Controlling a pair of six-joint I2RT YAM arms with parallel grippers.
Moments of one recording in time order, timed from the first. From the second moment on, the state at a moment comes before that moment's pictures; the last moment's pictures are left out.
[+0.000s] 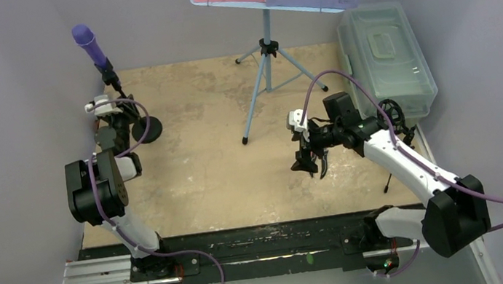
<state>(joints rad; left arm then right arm) 0.27 1.78 0.69 1.32 0.22 -0.20 0.37 1.20 0.88 -0.53 -0.76 -0.70</state>
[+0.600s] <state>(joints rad) 0.21 1.50 0.55 1.23 0.23 -0.17 0.37 1.23 0.88 -0.54 -0.76 -0.72</state>
